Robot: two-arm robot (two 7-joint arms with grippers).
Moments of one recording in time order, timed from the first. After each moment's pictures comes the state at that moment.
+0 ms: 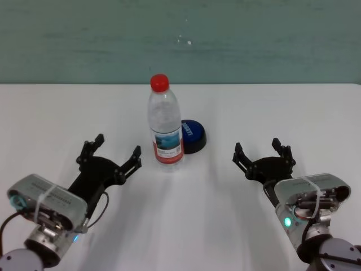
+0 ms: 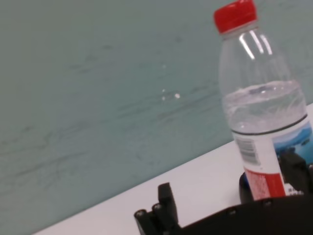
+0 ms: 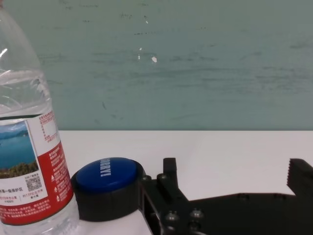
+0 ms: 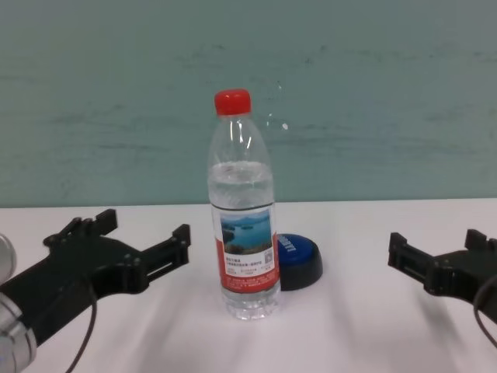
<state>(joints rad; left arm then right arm) 0.08 0.25 0.17 -1.60 0.07 -0.19 -0.20 -0.06 0.16 -0.26 -1.64 0.19 -0.04 -0.06</state>
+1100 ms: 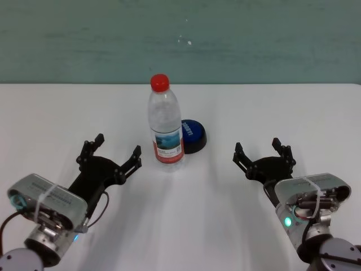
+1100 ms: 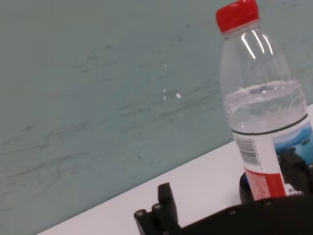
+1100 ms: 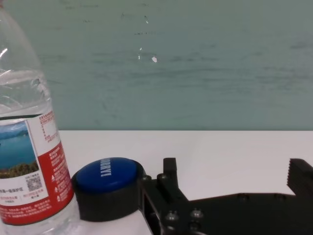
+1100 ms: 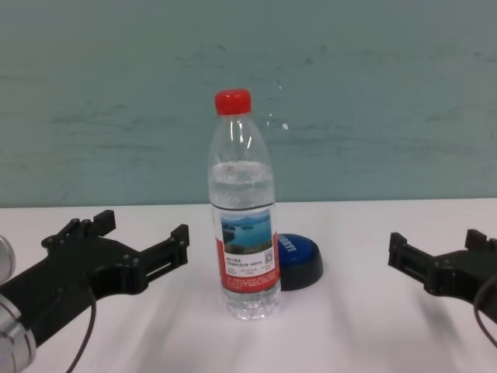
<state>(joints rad) 0.07 0.25 0.17 -1.60 0.07 -0.19 -0.19 -0.07 0.17 -0.26 -1.65 0.19 -0.04 -0.03</state>
